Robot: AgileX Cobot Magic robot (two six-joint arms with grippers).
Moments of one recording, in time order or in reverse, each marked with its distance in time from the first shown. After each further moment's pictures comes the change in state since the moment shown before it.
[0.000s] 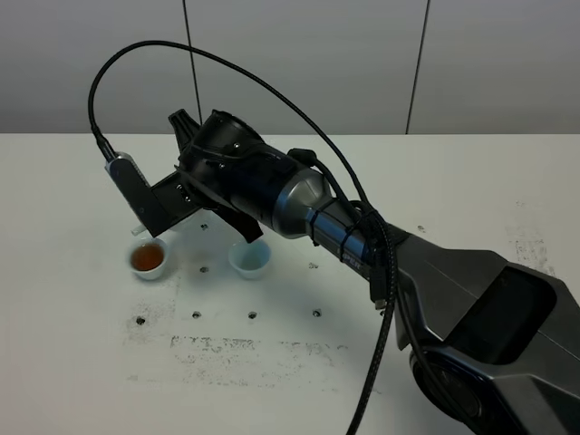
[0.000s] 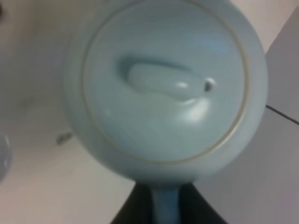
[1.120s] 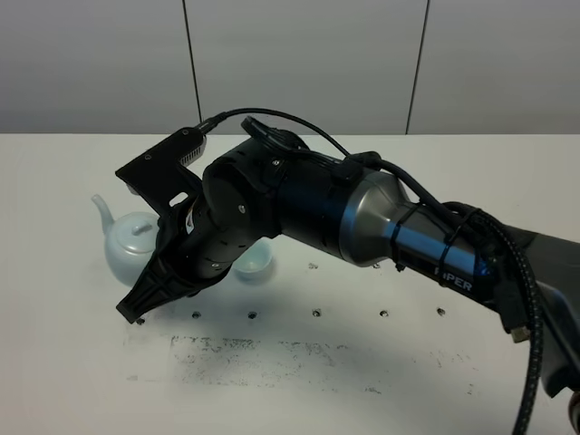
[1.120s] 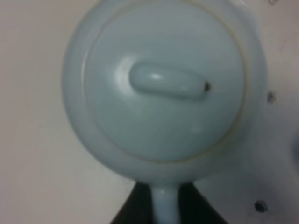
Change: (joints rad) left arm 0.000 0.000 0.000 0.000 0.000 0.000; right arm 0.076 -0.393 0.584 0.534 -0.132 1.146
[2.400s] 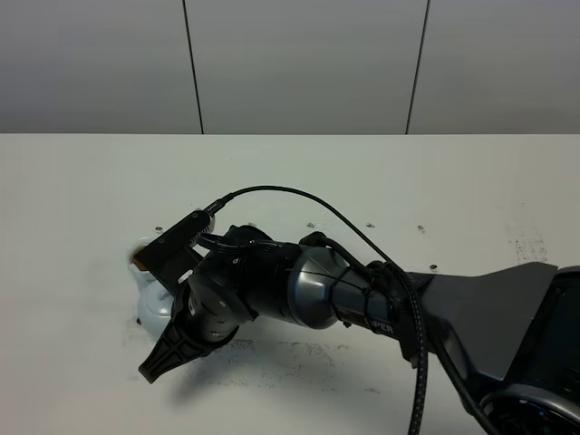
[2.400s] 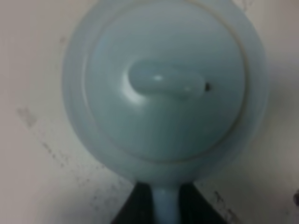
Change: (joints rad) left arm 0.000 0.000 0.000 0.000 0.000 0.000; right arm 0.046 0.135 0.116 -0.179 -0.138 0.185
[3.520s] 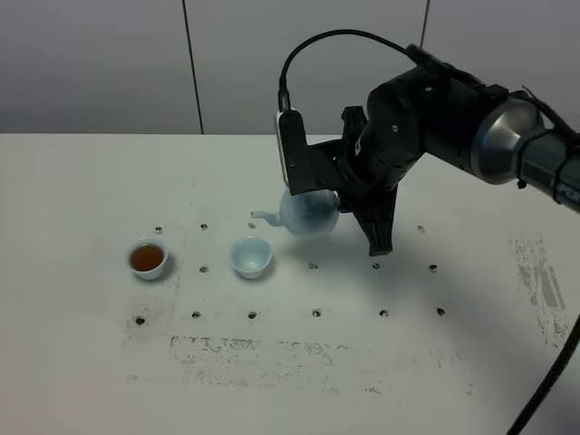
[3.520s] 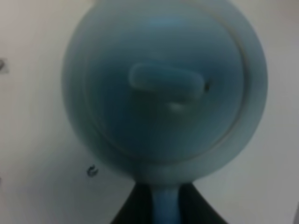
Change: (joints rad) left arm 0.000 0.000 0.000 0.000 0.000 0.000; right arm -0.404 -0.191 -0.017 -0.030 0.196 -1.313
